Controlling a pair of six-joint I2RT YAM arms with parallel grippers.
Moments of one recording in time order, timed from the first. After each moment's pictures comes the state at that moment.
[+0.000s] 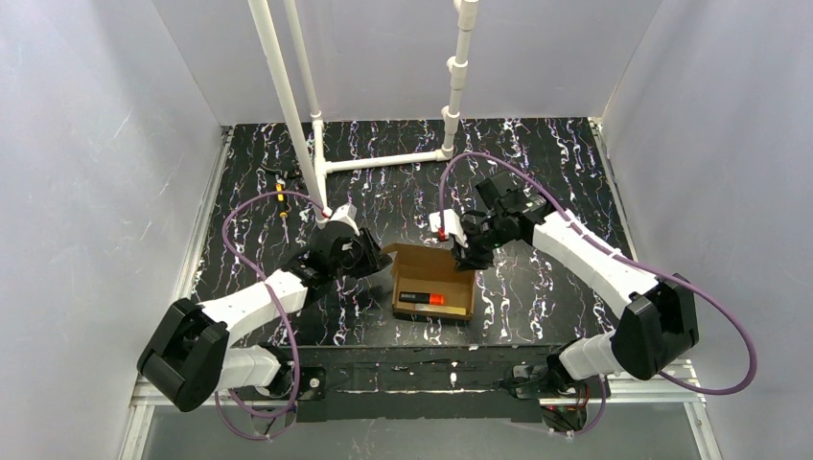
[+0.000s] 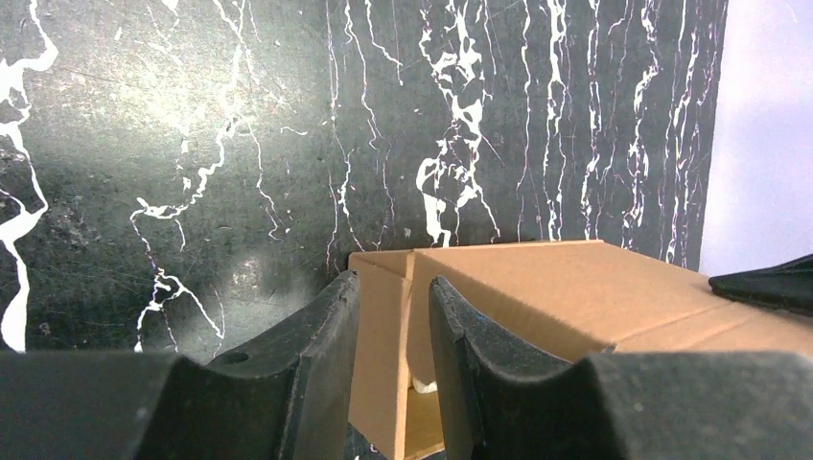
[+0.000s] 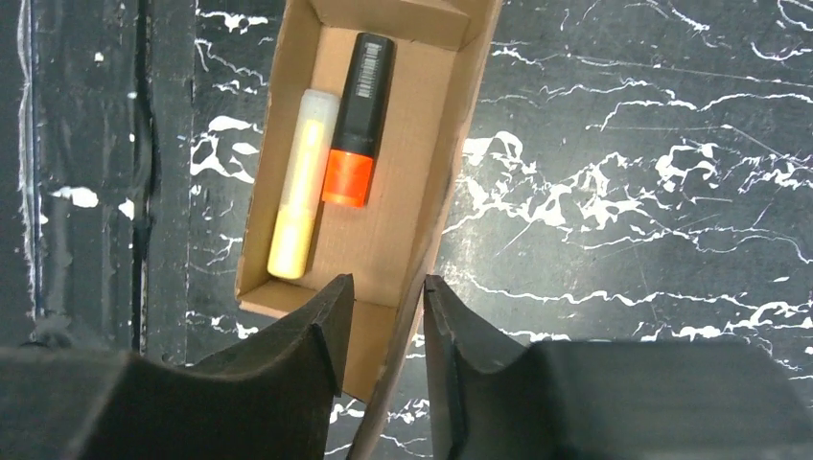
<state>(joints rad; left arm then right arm) -0.62 1.23 0.56 0.05 0.04 -0.83 0.57 1.39 1.15 -0.91 -0.69 -1.00</state>
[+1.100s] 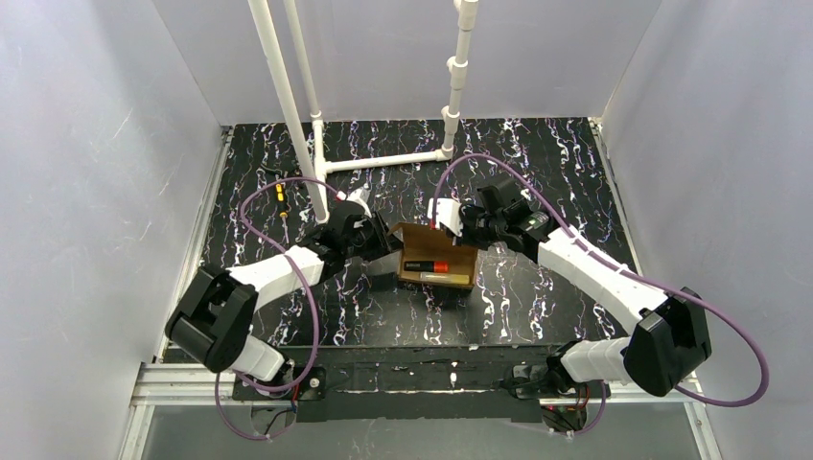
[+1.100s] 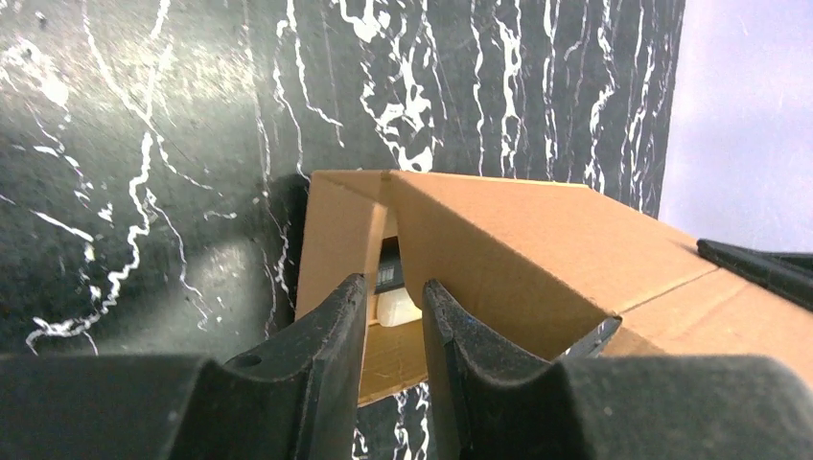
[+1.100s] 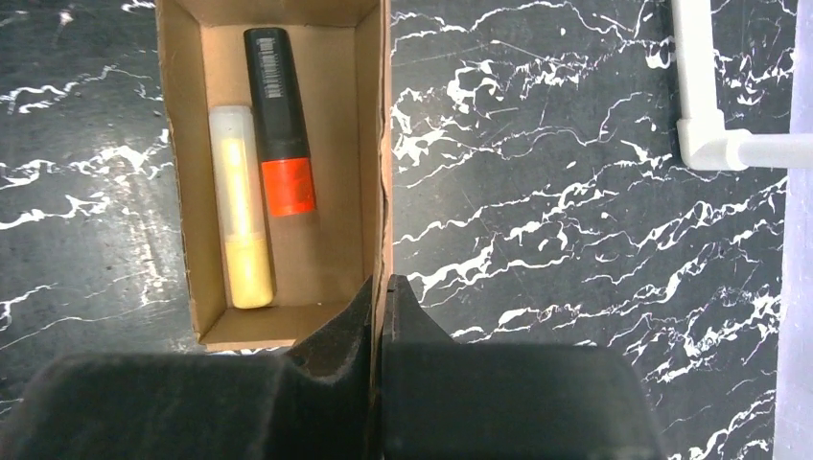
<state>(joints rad) -0.58 1.43 0.71 0.10 0.17 -0.85 0.64 1.30 1.04 -0.54 -0.32 -0.82</state>
